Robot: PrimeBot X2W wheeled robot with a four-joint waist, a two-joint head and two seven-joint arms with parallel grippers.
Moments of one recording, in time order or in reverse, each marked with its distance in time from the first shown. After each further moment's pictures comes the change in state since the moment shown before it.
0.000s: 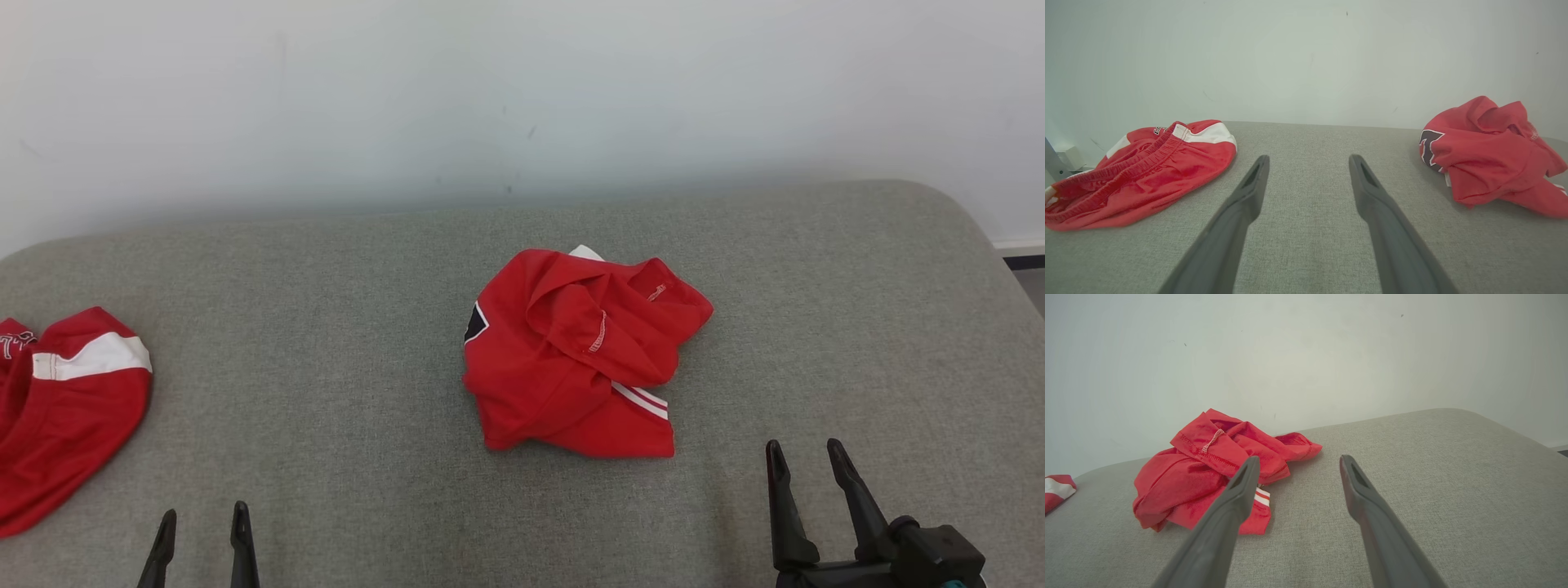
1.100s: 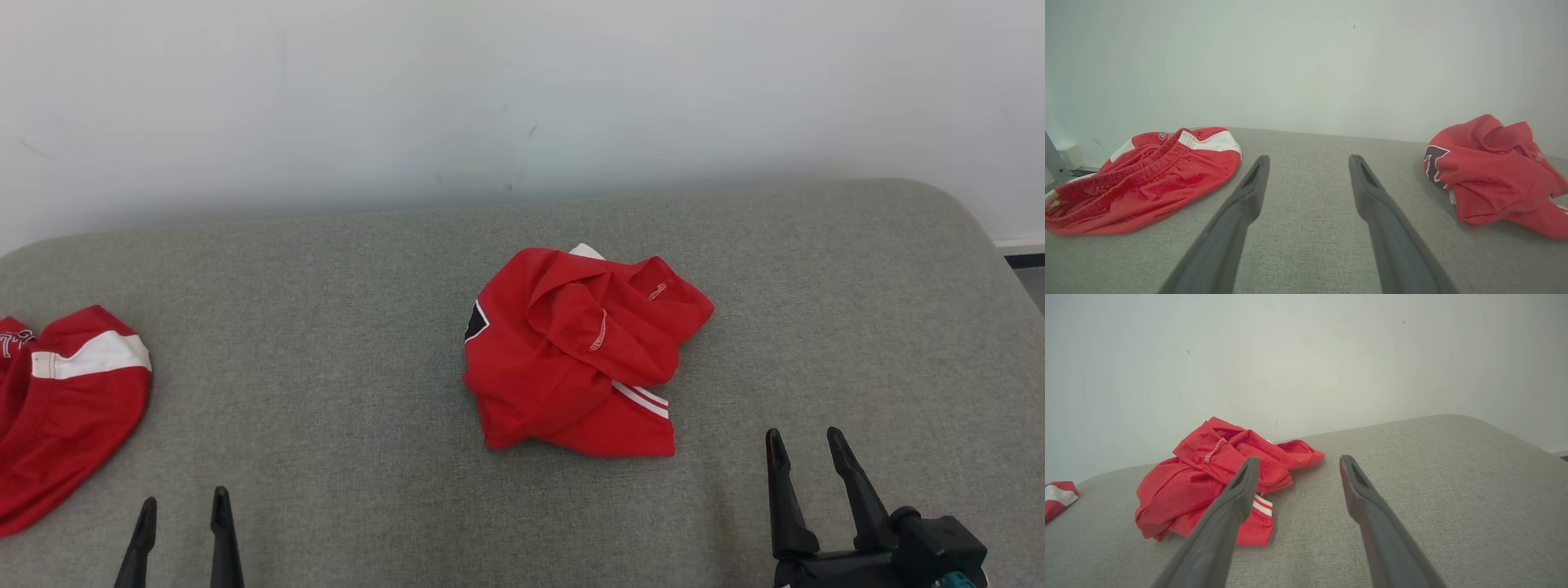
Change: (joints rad) left arm -0.019 0.043 -0.028 -0.010 -0.081 0.036 0.000; right arm -0.017 0.000 0.000 -0.007 0.005 0.000 0.000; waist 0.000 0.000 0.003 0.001
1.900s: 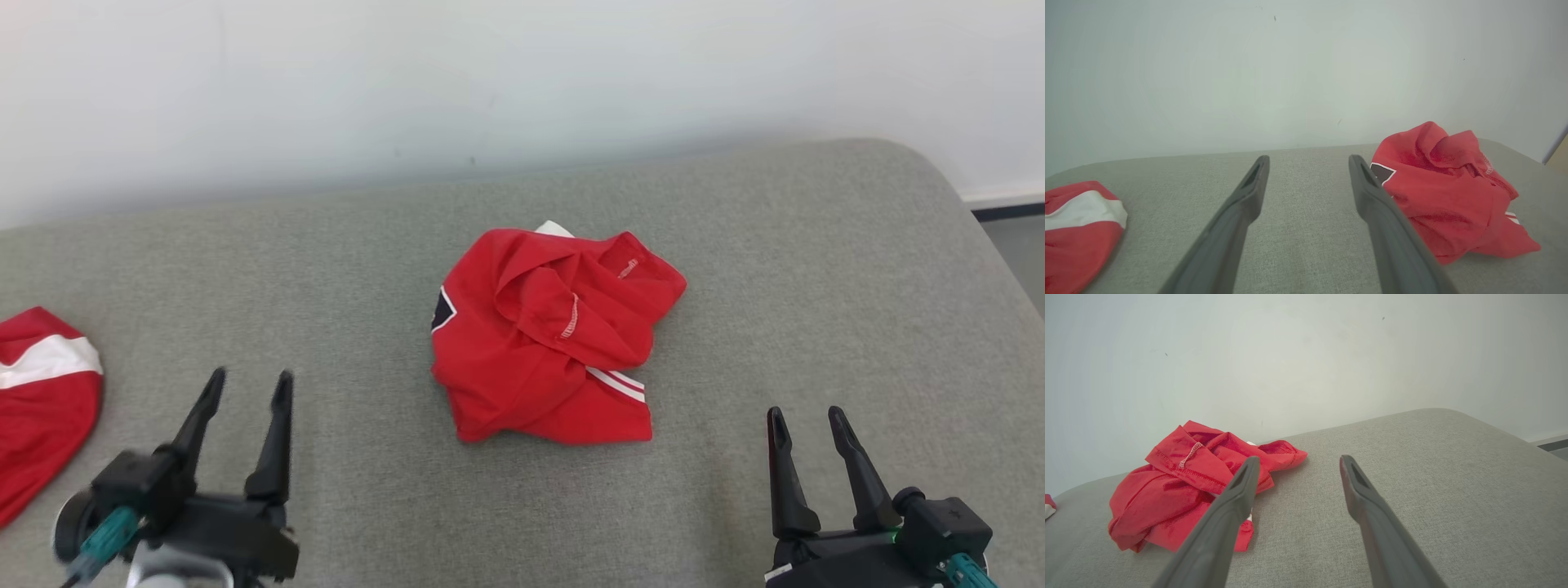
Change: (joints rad) left arm -0.369 0.286 -0.423 0.189 -0.326 0.095 0.003; right arm -0.042 0.000 0.003 0.002 0.026 0.000 0.000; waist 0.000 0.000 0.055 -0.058
